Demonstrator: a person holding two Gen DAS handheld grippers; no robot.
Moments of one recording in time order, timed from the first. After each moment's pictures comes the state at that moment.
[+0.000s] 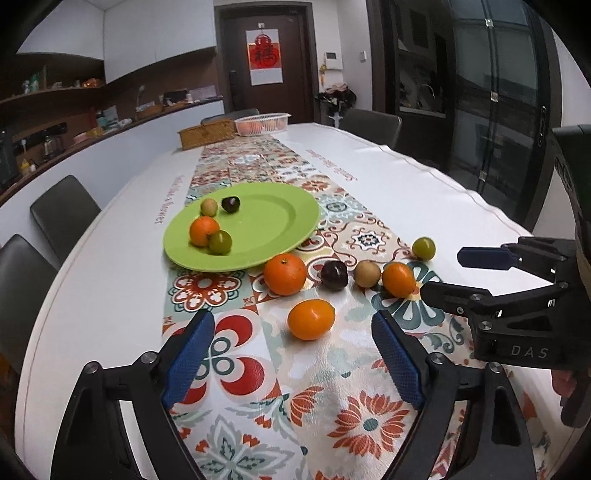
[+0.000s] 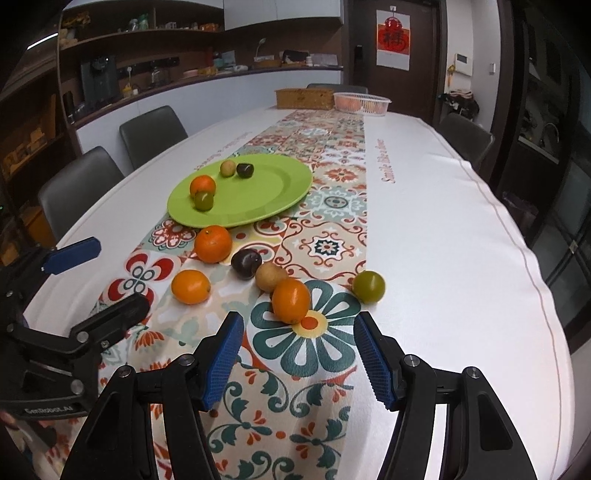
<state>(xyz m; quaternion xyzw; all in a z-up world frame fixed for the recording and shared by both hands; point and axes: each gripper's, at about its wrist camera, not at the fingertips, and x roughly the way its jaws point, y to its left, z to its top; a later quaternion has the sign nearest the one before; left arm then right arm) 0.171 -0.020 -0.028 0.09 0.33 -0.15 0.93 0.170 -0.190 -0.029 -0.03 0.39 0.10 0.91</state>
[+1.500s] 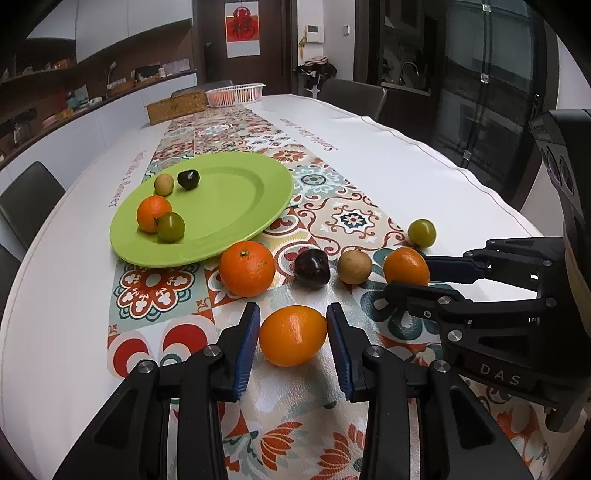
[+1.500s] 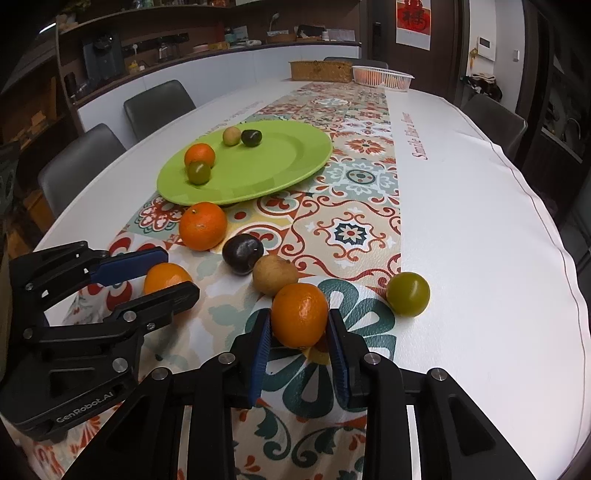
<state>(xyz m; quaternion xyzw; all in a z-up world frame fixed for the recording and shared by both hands) 0.207 -0.041 -0.052 0.09 0.38 -0.20 0.90 0.203 -0.180 -0.055 -0.03 0.43 0.12 0.90</state>
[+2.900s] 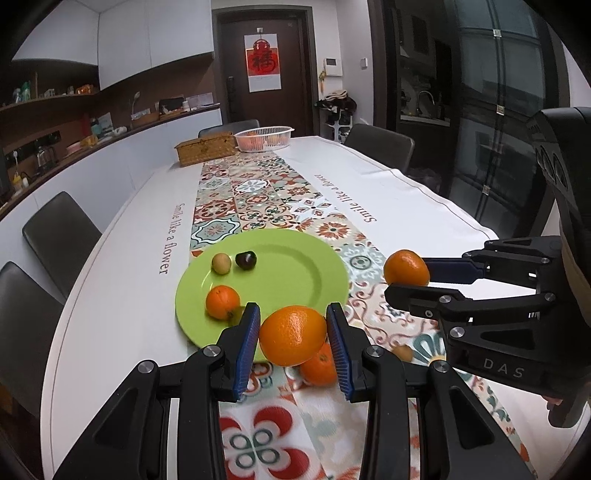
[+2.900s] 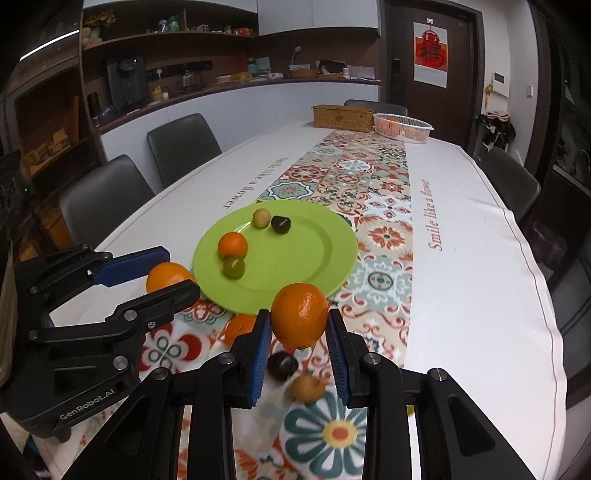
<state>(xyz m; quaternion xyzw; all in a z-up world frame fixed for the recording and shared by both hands) 0.250 -0.012 0.023 0.09 0.32 -0.16 0.93 0.248 -0.153 0.022 -0.04 0.37 0.16 0.91</state>
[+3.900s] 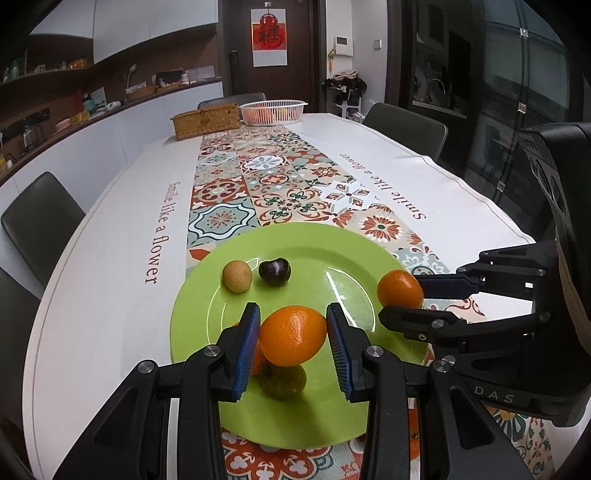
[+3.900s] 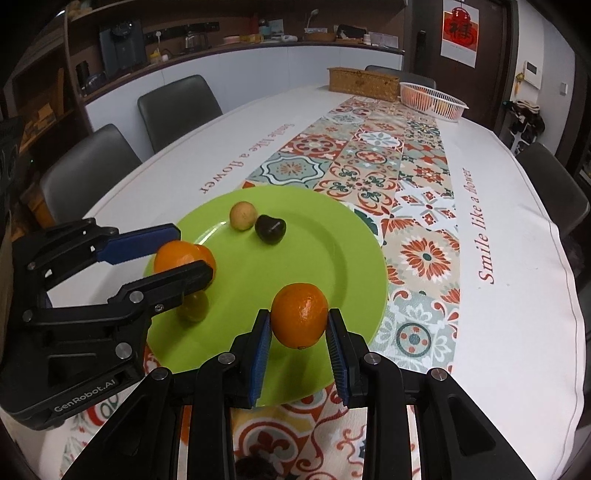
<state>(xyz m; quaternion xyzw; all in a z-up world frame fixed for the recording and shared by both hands) 0.352 0.007 -0.018 0.07 0.37 -0.17 0.91 0.360 -0.122 -0.025 -0.07 0.44 0.18 0.88</state>
